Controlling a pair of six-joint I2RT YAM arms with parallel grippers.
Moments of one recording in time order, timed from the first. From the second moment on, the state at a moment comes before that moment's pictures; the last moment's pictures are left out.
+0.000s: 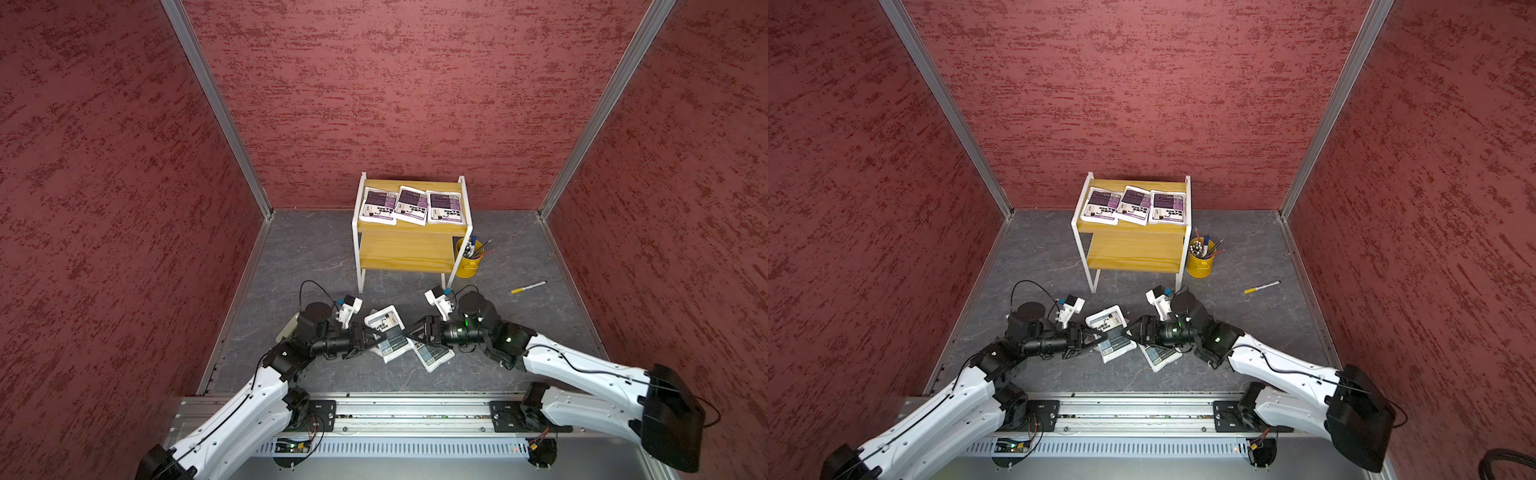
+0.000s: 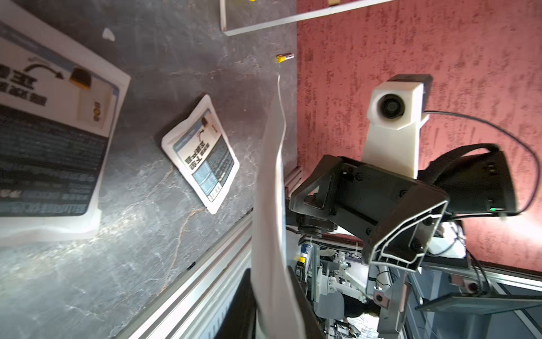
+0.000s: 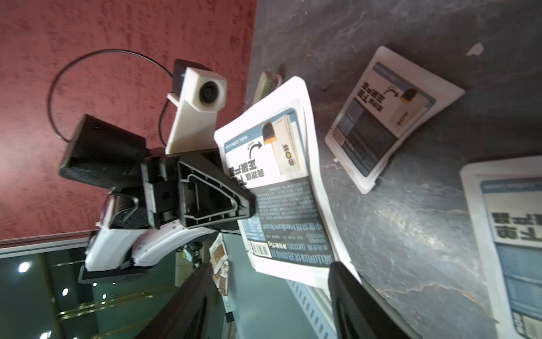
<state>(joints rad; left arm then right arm) -0.50 0.69 0.35 -0.14 0.79 -1.09 0.86 1.04 0.56 0.08 -0.54 1.11</state>
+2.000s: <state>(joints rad) -0.31 0.71 0.47 -0.14 1.00 -1.10 0.81 1.04 0.48 0.42 -0.58 1.29</state>
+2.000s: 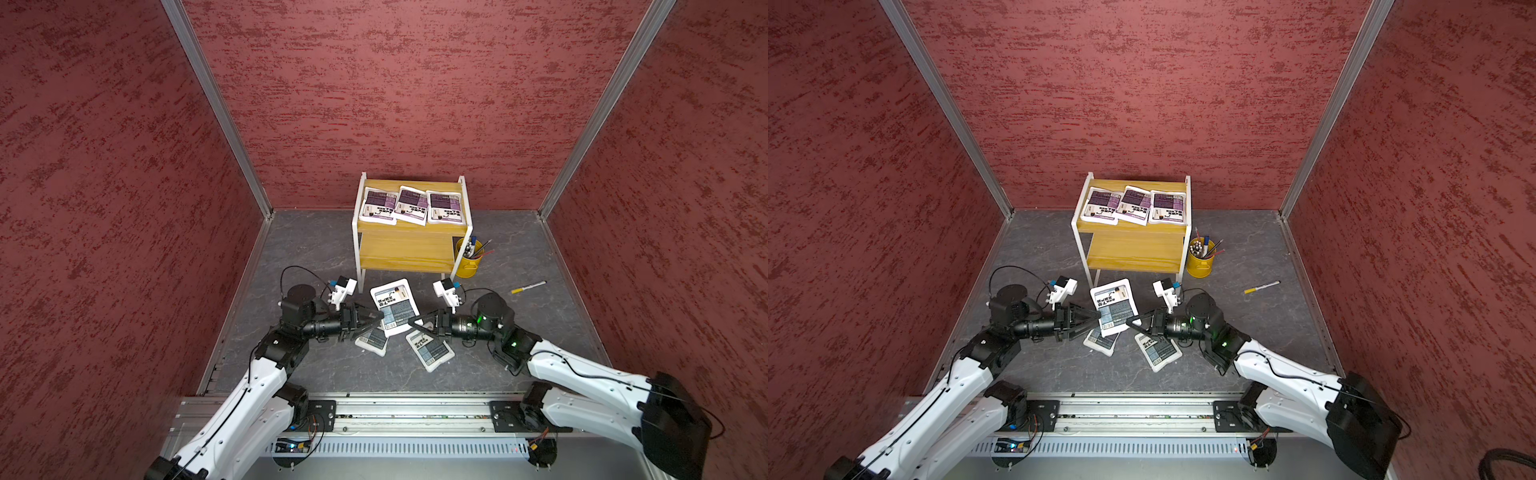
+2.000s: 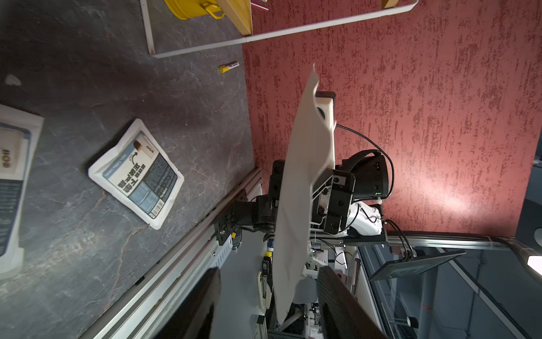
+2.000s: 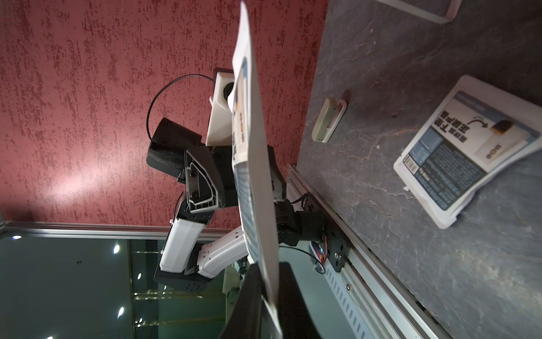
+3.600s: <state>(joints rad) -0.11 0.48 0.57 -0.68 0.83 -0.87 0.82 1.42 0.94 0.24 -0.16 1.23</state>
